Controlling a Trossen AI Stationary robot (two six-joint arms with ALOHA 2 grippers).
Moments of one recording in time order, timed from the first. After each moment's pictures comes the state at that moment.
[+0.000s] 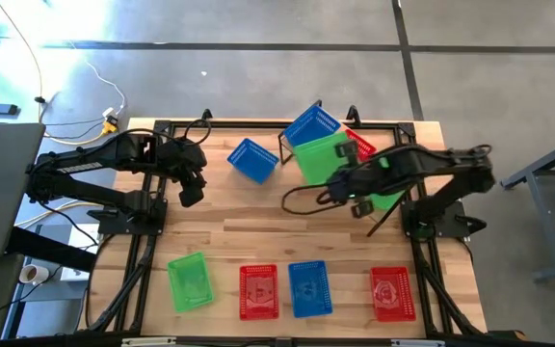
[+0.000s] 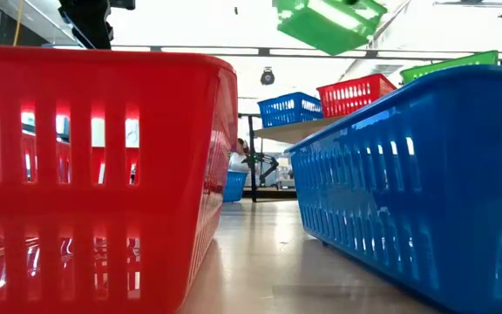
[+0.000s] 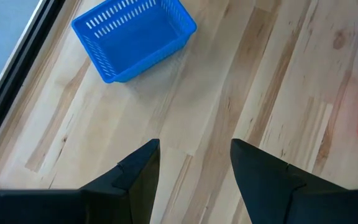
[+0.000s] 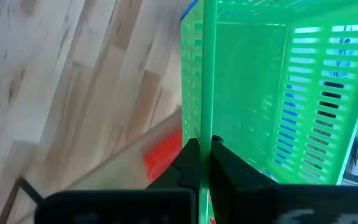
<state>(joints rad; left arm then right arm) 0.28 1.02 1.13 -1.21 -0.14 -0.20 0.21 1.57 1.88 -1.53 0.49 -0.29</state>
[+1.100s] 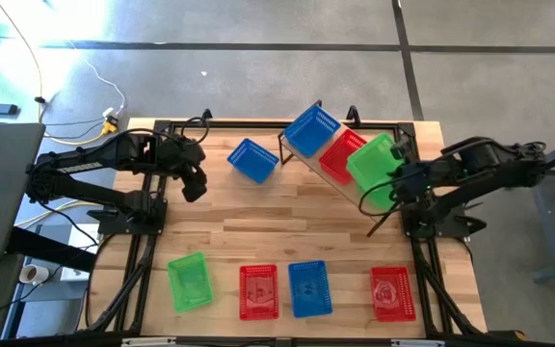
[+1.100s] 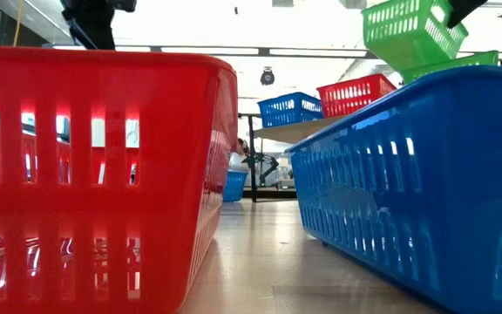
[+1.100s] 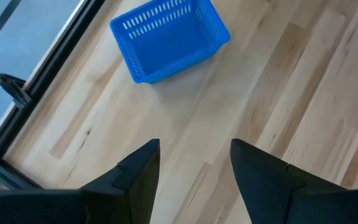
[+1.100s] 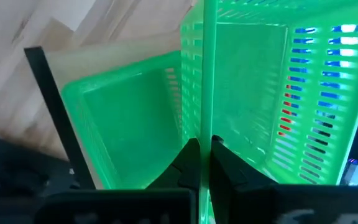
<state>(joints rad) 0.28 1.02 1.13 -1.21 -0.25 -0.29 0.23 0.98 1.38 -1.57 0.42 -0.51</state>
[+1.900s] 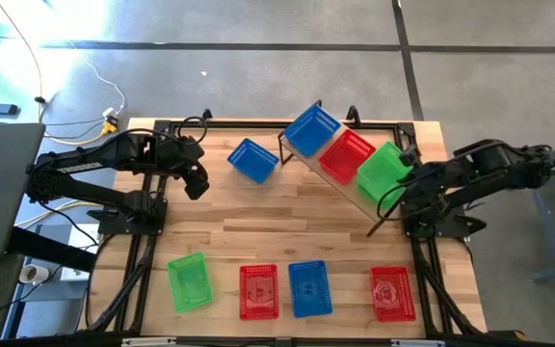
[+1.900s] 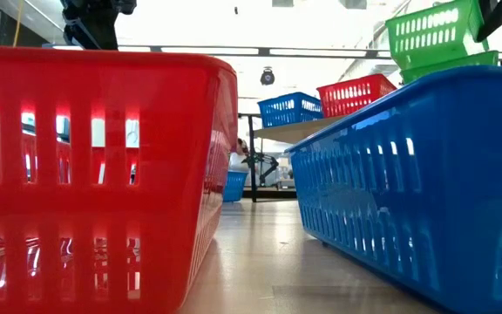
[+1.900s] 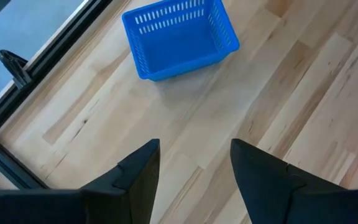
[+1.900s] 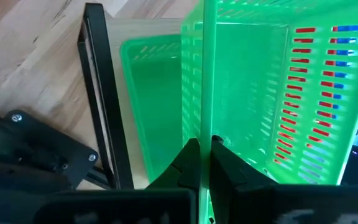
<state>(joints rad) 0.28 1.02 1.13 -1.21 -0.27 -0.42 0.23 0.81 1.23 -1.57 0.33 -0.61</state>
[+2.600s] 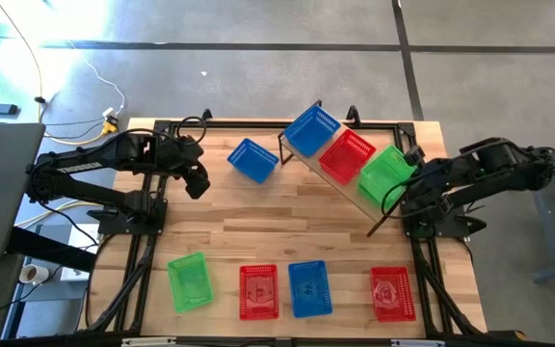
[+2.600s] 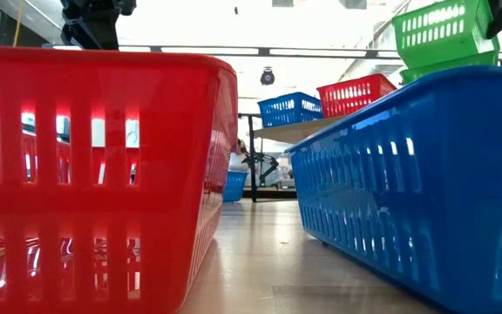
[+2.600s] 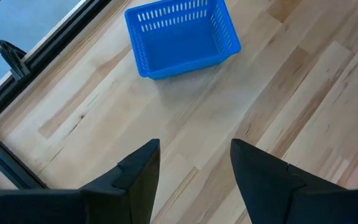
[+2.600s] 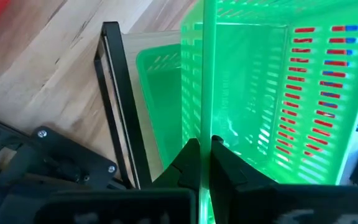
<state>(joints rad) 0.28 1.02 1.13 -1.21 -0.27 -0.47 0.20 0.78 1.23 -1.57 0.26 -0.56</state>
